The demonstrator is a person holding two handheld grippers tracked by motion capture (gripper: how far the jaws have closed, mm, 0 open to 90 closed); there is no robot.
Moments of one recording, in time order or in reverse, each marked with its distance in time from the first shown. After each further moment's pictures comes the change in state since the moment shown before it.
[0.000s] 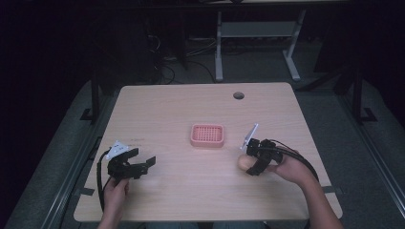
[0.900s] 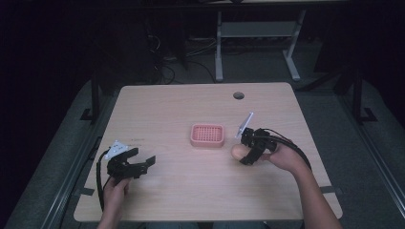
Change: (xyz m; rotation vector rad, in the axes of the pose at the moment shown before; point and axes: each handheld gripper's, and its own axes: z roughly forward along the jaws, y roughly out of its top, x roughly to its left) left arm 0.001 0.001 -0.001 -0.009 -0.004 -0.001; right arm -0.019 0.027 -0.010 -0.057 0.014 -0.040
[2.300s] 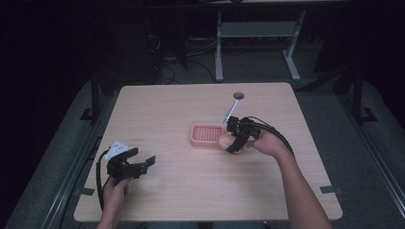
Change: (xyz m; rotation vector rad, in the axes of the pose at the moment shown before) left arm 0.000 0.000 -0.001 0.001 0.001 0.002; right arm -0.025 0.049 0.012 -0.026 0.028 -0.023
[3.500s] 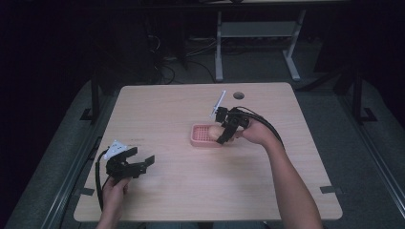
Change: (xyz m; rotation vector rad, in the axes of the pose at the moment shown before) left arm 0.001 0.001 -0.001 -0.012 0.002 0.000; right arm -0.013 0.043 -0.003 0.003 -0.001 -0.044
